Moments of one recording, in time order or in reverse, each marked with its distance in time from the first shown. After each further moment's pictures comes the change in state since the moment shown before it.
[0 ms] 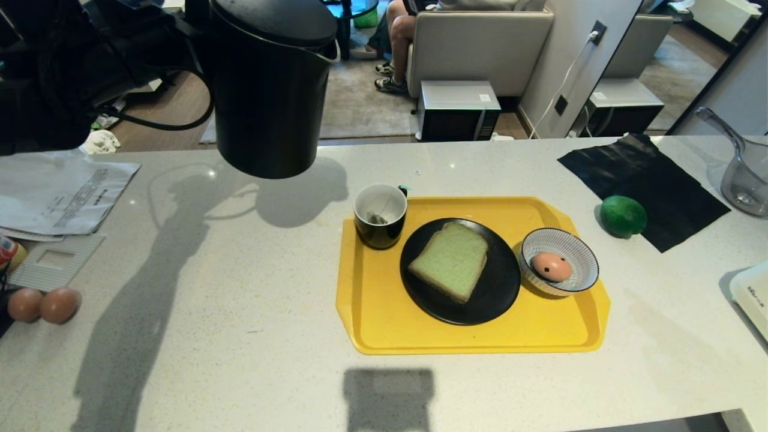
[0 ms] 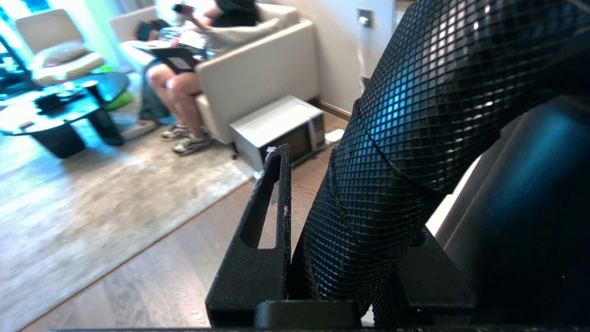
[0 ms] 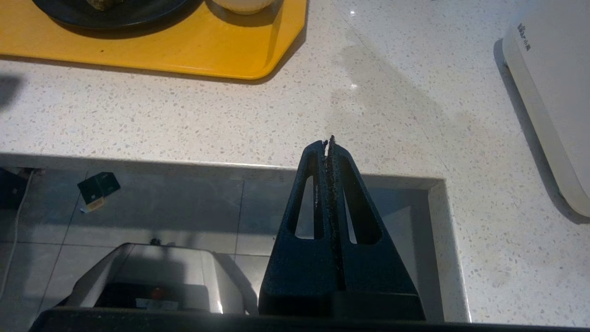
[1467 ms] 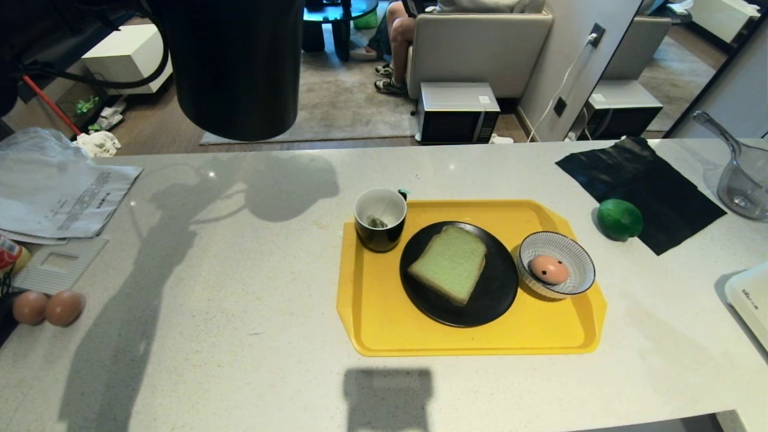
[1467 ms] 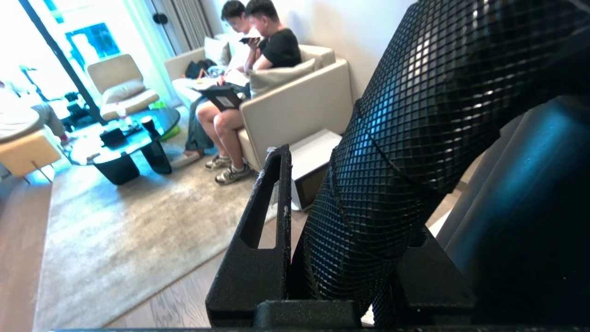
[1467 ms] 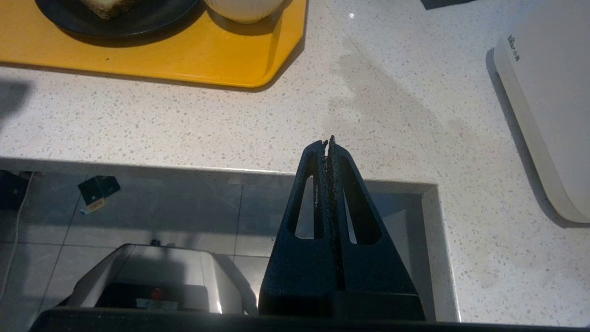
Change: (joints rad) left arm 0.016 -0.123 0.003 -0.003 0.068 -0.015; right arm 0.000 0.000 0.000 0.000 0.000 -0.006
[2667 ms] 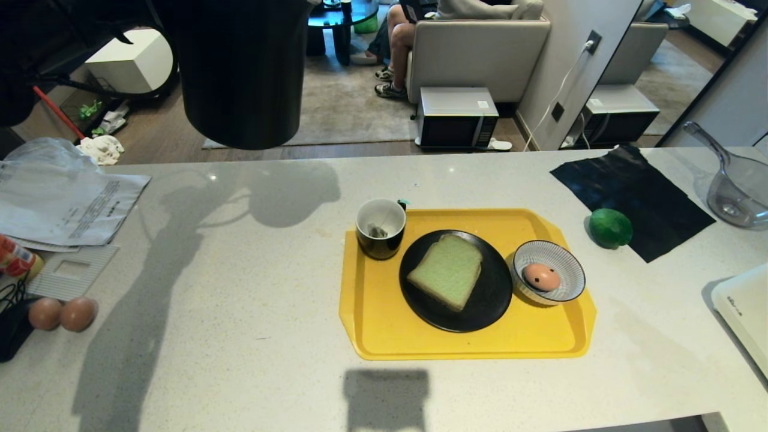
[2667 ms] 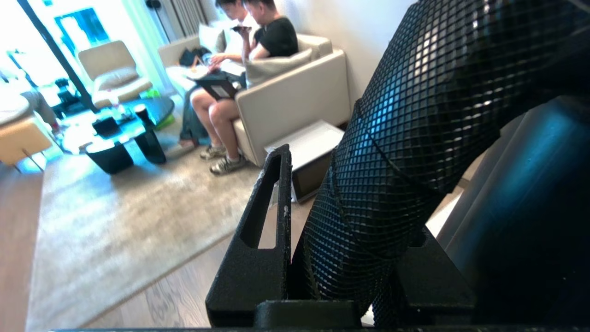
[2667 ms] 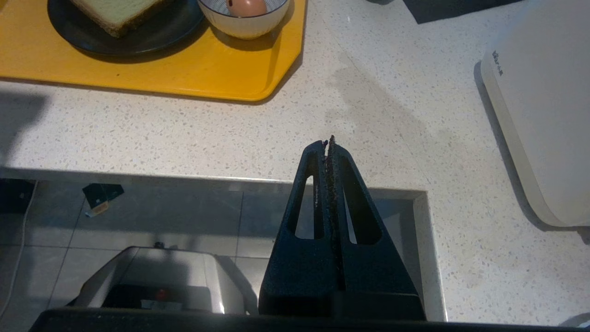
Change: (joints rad) left arm 0.000 0.029 0.000 0.014 -0.001 0.004; right arm 0.000 0.000 0.000 0.000 0.000 0.005
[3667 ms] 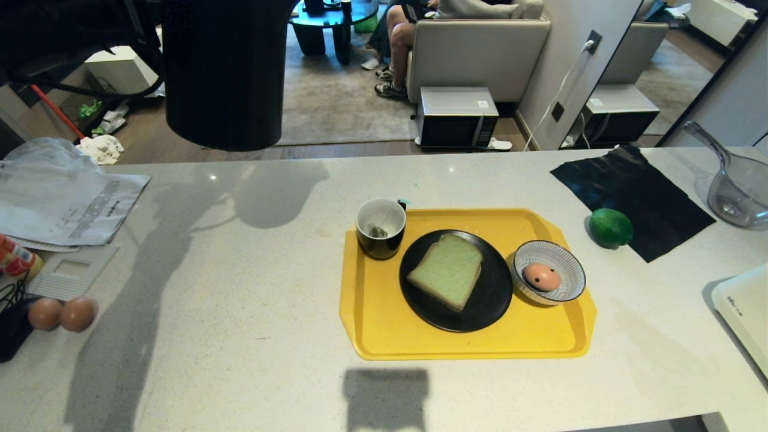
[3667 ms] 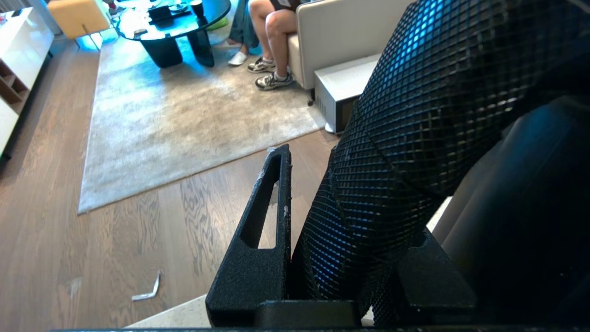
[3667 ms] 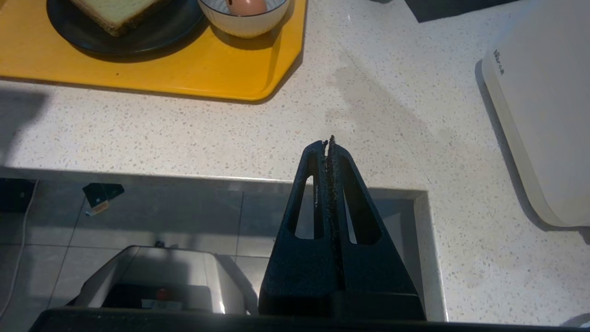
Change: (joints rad) left arm 0.041 -0.044 -0.002 0.248 0.221 -0.022; right arm 0.000 0.000 0.000 0.000 0.000 0.000
